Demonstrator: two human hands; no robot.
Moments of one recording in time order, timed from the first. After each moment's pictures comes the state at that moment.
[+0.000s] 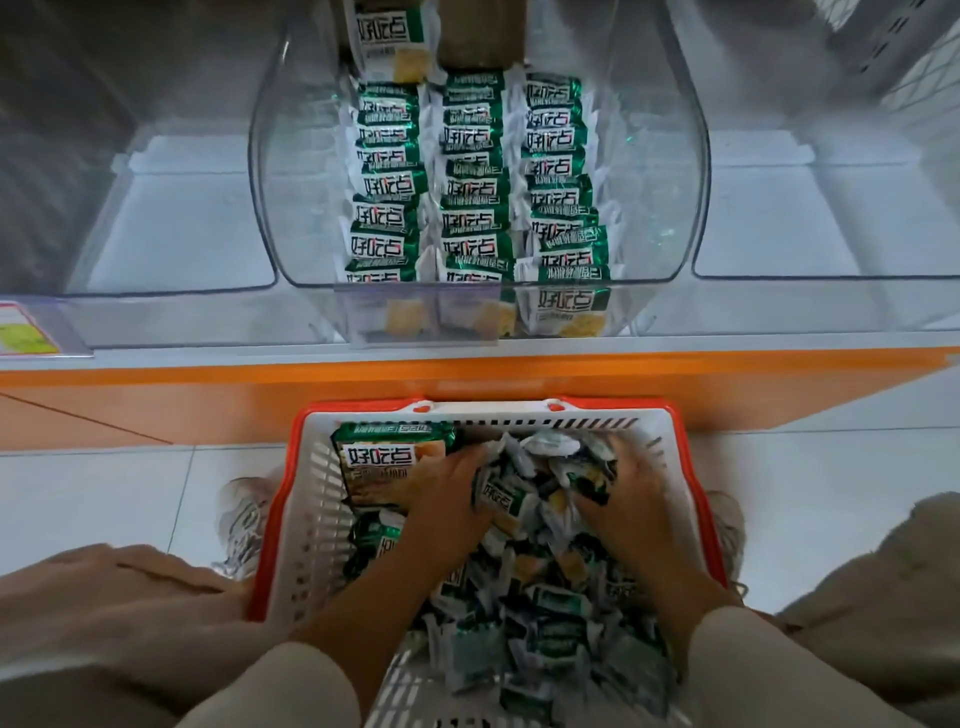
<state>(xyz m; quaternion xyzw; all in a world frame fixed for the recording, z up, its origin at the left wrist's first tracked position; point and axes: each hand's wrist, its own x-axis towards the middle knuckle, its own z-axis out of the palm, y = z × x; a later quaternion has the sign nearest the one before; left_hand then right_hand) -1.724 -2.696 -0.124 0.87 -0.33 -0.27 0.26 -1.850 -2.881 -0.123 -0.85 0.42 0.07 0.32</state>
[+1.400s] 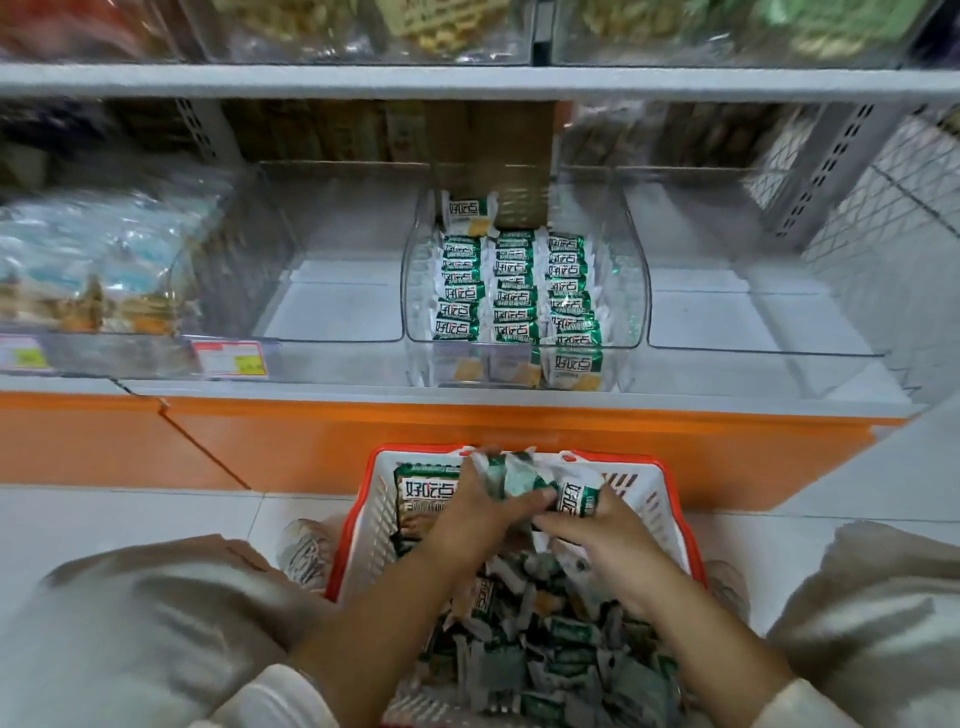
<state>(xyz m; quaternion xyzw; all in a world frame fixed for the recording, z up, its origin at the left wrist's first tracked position) -1.762 -2.676 0.037 0.63 -0.03 -0.43 0.64 -1.855 -2.813 0.024 -0.62 0.31 0.05 0.72</state>
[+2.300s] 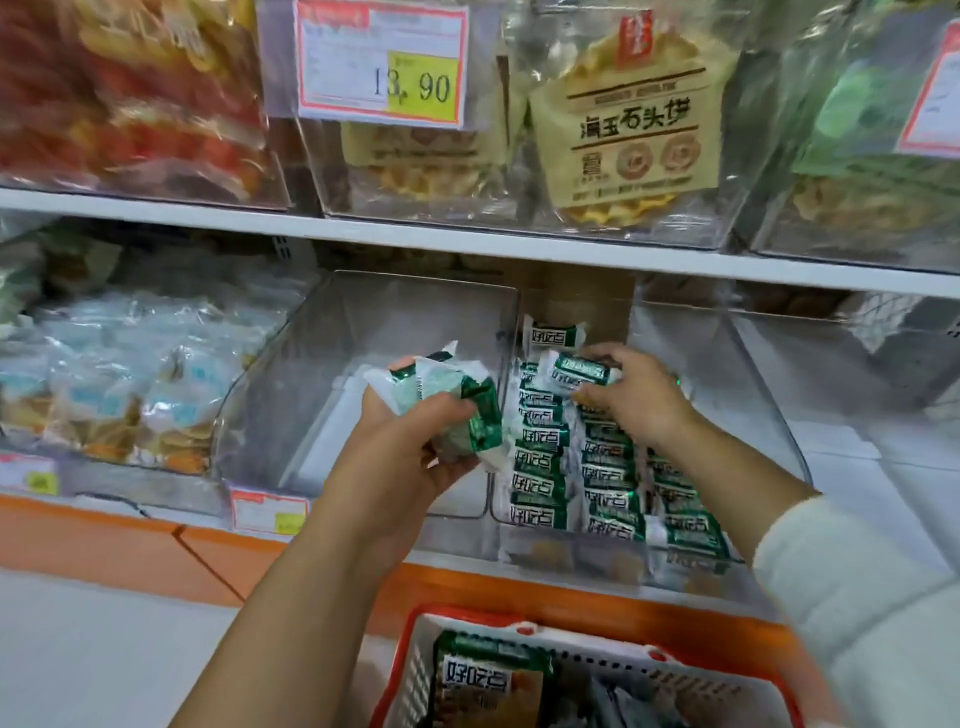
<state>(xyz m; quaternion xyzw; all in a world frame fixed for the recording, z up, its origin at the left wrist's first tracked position) -1.584 -2.643 0.181 0.54 -0.05 -0.23 0.81 -1.582 -2.891 0.151 -0.89 0.20 -0.11 0.41</state>
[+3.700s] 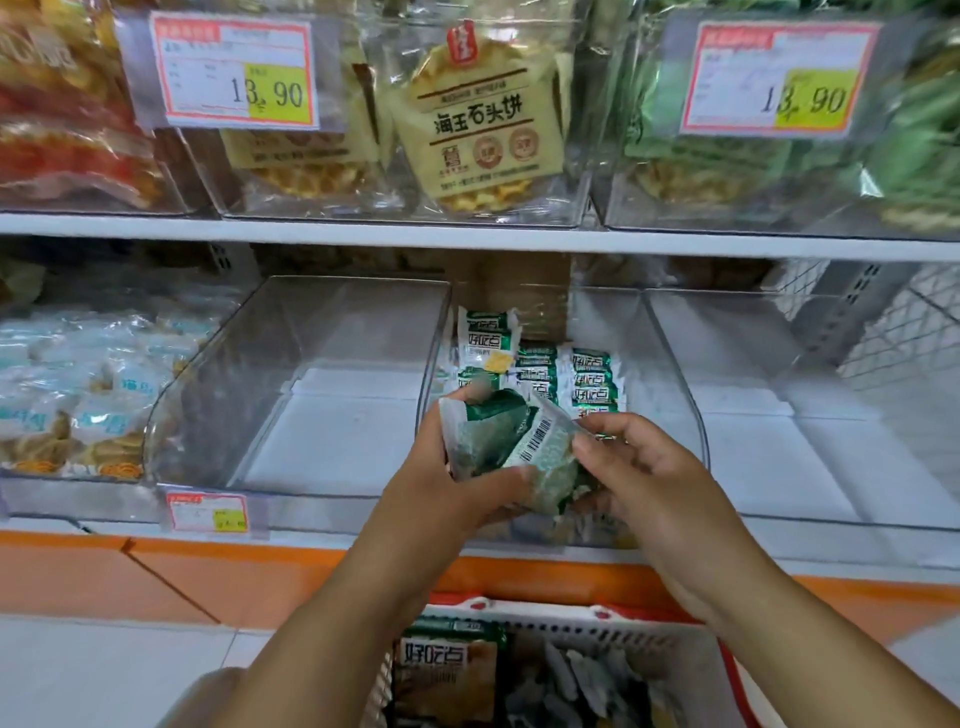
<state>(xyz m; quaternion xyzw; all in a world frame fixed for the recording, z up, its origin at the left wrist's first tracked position) -1.652 -2.688 0.174 0.64 -0.18 -0.27 0.70 -1.736 -2.843 0.176 -0.69 0.20 -0.15 0.68</state>
